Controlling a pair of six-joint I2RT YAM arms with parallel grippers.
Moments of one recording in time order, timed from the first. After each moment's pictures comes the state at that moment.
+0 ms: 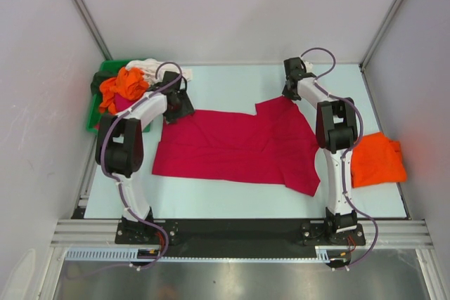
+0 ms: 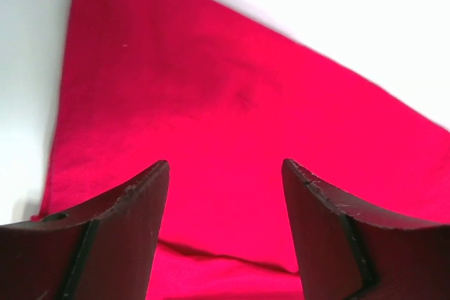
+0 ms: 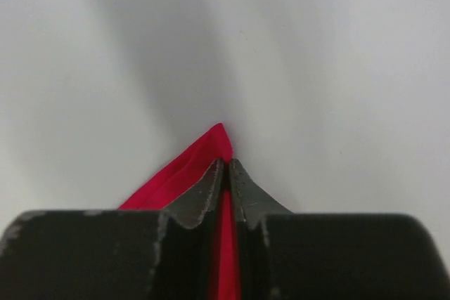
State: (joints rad) left arm -0.21 1.92 1.40 -0.55 -0.09 -0.60; right arm 0.20 2.36 1.91 -0.48 0.30 0.53
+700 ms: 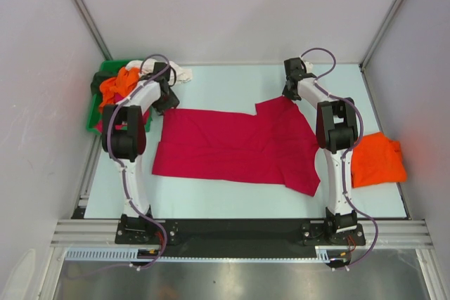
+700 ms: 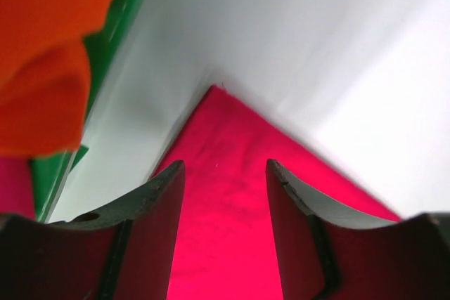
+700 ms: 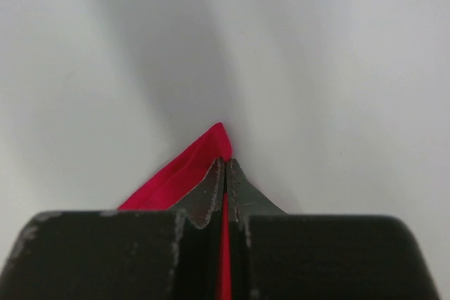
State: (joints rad) left arm -0.09 2.12 1.65 -0.67 -0.23 -0.67; right arm 0.20 2.36 1.90 -0.47 0.30 0.53
